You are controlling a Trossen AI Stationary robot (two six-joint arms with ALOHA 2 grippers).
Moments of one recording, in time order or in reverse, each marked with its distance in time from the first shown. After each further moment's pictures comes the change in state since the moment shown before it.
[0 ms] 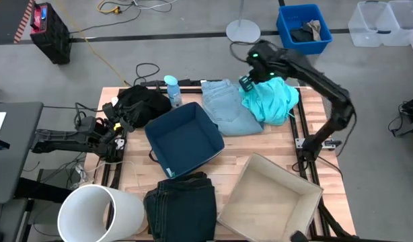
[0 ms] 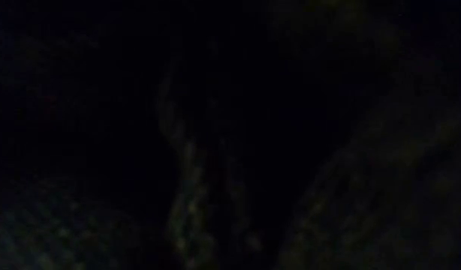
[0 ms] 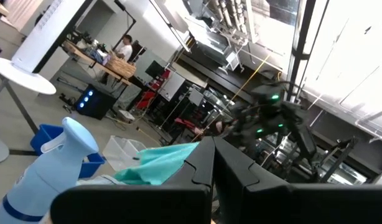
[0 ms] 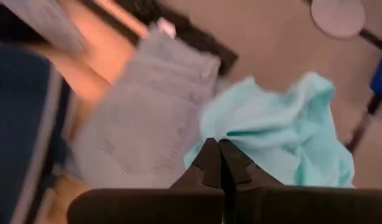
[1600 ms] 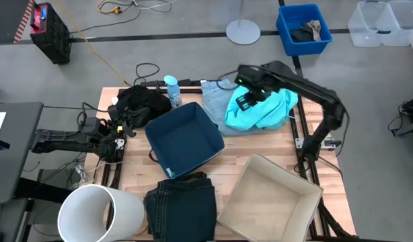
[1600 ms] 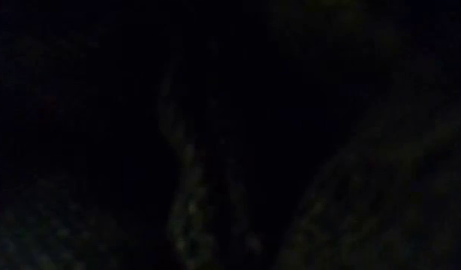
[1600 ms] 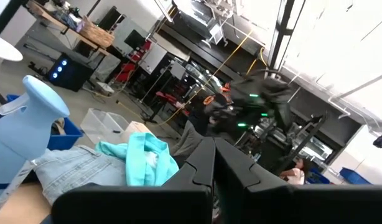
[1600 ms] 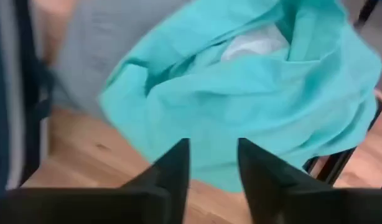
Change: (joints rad) left arm 0.000 0.000 0.000 -0.093 0.128 -0.110; right arm 0.148 0.135 -0.001 -0.337 0.047 0.318
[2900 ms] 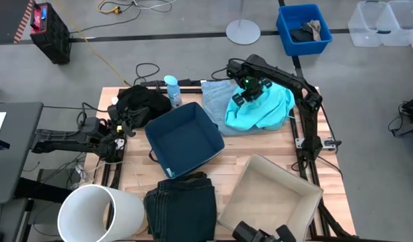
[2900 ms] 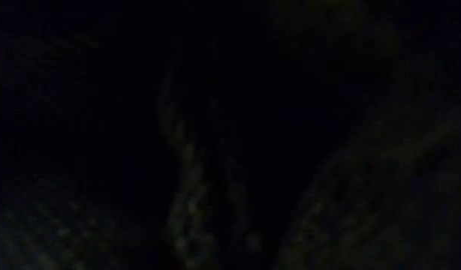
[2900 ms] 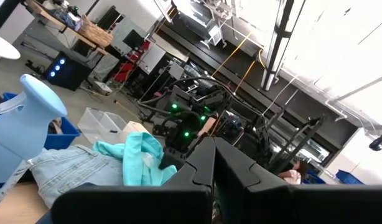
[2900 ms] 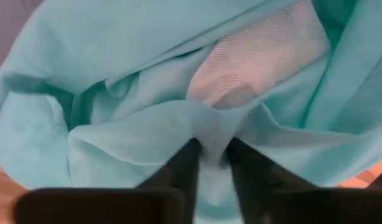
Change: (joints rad) left arm 0.000 -0.001 0.000 0.006 0.002 -0.010; right arm -0.216 0.290 0.002 -0.010 -0.103 -0.179
